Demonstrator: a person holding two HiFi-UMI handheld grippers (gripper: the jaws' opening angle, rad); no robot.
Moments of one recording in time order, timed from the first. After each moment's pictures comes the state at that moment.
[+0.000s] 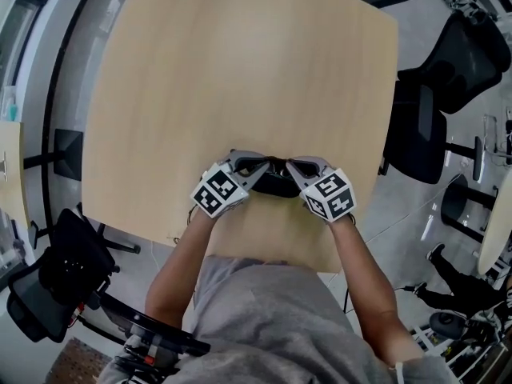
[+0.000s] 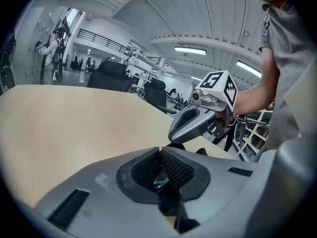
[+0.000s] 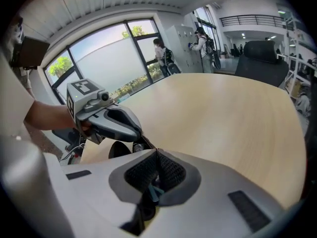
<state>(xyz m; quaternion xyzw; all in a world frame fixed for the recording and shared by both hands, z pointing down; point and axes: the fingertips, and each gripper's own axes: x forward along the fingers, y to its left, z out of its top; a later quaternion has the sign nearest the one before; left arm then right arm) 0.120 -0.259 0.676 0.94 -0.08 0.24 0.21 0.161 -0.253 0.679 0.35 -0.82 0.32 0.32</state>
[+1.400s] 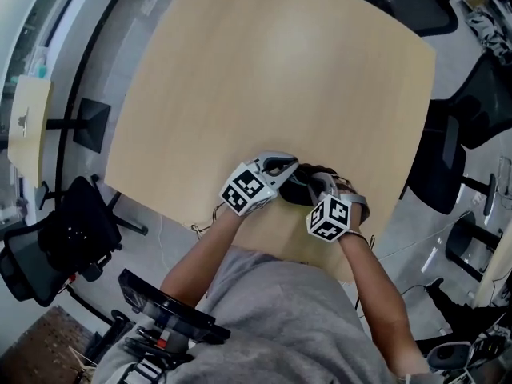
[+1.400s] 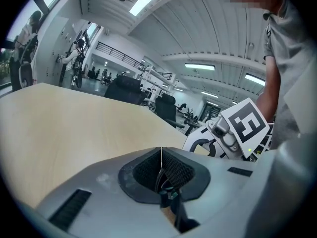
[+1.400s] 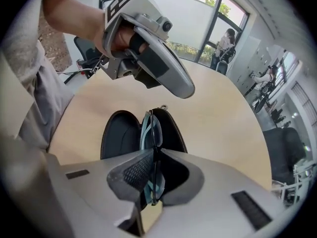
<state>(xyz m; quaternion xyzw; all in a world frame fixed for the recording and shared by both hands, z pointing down) 0.093 -0.262 0.656 0.95 -0.16 0.15 0.23 0.129 -0.201 0.719 0.18 -0.78 0.02 0.59</state>
